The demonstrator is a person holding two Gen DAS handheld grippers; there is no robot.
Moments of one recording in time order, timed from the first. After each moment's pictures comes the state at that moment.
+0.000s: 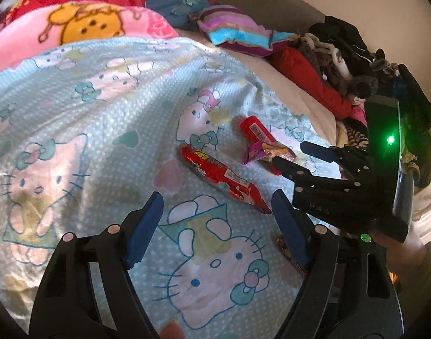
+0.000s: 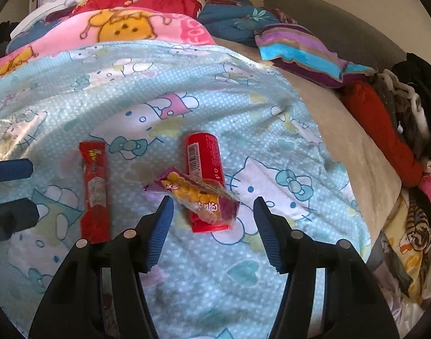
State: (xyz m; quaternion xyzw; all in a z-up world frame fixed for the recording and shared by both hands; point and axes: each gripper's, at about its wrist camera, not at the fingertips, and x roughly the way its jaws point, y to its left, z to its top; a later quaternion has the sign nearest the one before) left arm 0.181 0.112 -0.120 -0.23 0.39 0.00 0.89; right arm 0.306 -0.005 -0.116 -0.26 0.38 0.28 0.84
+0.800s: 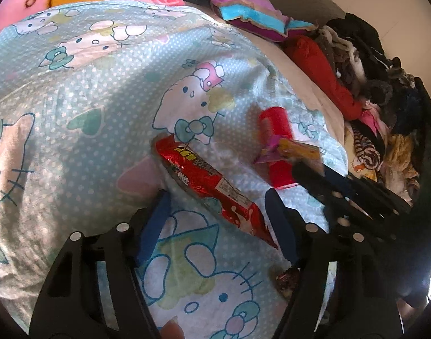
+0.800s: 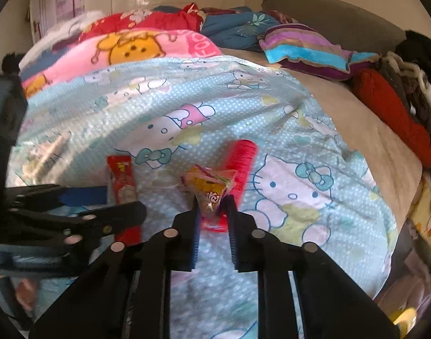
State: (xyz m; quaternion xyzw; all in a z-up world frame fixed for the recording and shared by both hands) left arm 0.229 0.104 -0.150 -0.27 0.43 0.01 0.86; right arm 0.291 -0.016 -0.109 -0.17 0.38 0.32 0.85
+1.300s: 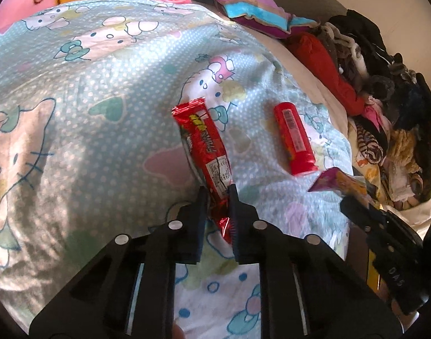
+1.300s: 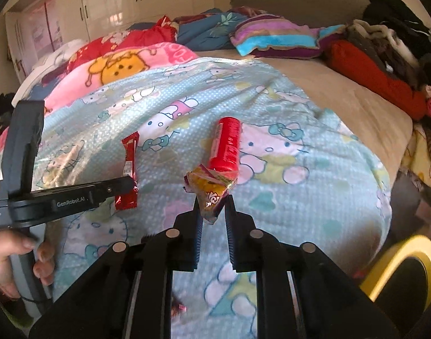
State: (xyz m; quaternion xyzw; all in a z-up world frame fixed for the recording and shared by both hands) left arm 0.209 0.110 -0.152 -0.27 0.43 0.01 0.86; right arm 0.251 -0.072 -0.095 -0.09 0.40 0.29 0.86
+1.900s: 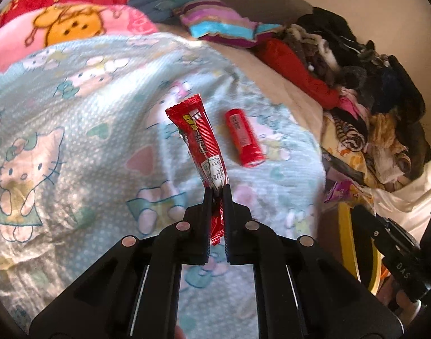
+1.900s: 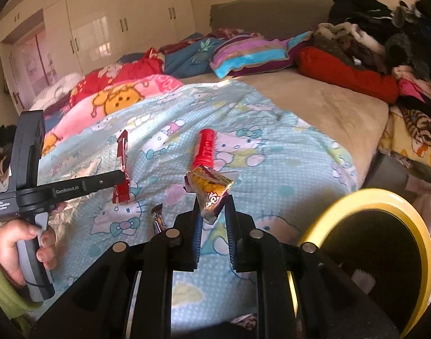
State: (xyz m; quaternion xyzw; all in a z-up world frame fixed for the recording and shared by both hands) left arm 0.172 0.075 -0.097 -0.22 0.39 -0.03 0.89; right arm 0.193 -0.149 -0.055 -0.02 0.36 0.27 0.89
